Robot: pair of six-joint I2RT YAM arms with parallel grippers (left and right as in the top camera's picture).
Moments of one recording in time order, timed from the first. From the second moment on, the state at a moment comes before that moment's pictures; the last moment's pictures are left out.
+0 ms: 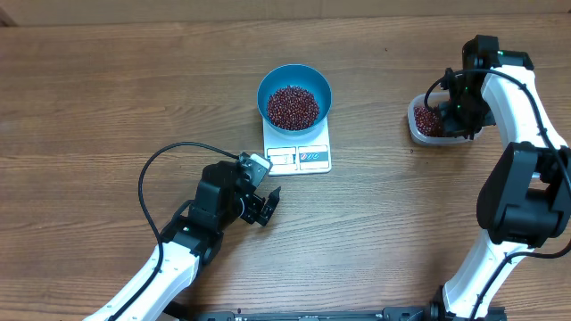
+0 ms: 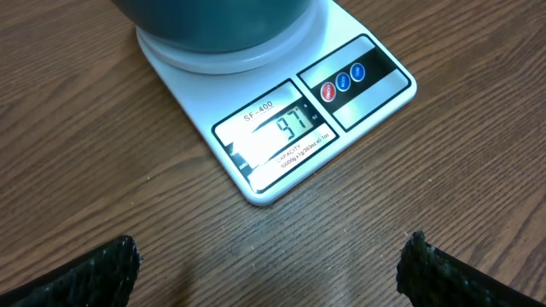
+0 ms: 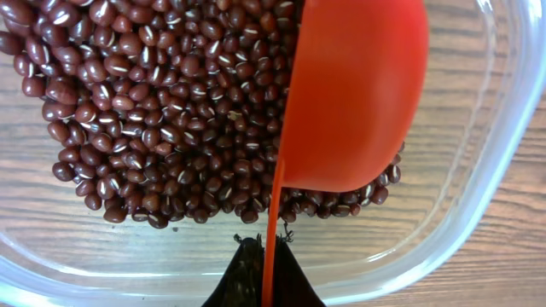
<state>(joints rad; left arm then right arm) -0.42 1.20 0.45 0.05 0.12 0.13 -0.15 2.09 1.72 -1.18 0.13 -0.26</state>
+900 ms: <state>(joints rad) -0.42 1.20 0.45 0.05 0.12 0.13 -0.16 2.09 1.71 -1.26 -0.18 -0.41</state>
